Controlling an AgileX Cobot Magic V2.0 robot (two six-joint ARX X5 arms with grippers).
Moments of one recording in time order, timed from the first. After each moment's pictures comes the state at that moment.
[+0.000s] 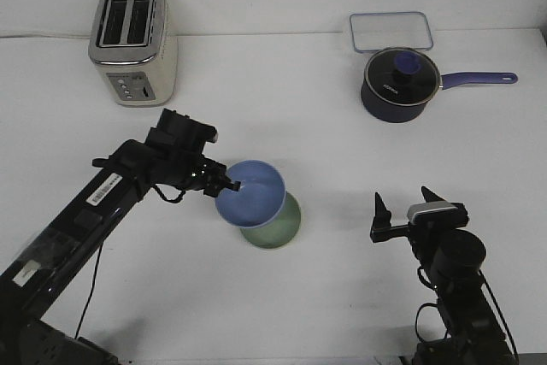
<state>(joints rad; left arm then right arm) -0.47 1.61 1.47 -0.77 0.31 -0.09 0.12 0.62 0.38 -0.01 -0.08 0.11</state>
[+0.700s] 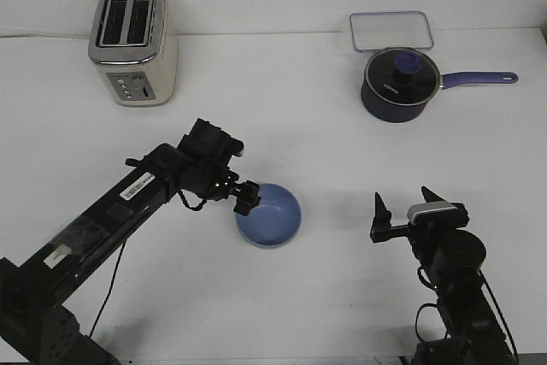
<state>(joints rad) -0.56 1.69 1.47 -0.76 0.31 -0.08 0.12 0.62 0.38 -0.01 -0.08 0.11</state>
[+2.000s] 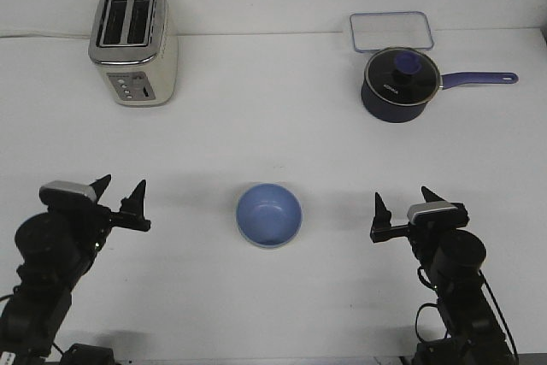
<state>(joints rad) -0.15 0.68 0.74 -0.21 0.09 -0.05 0.12 0.62 0.38 -0.01 -0.08 0.11</state>
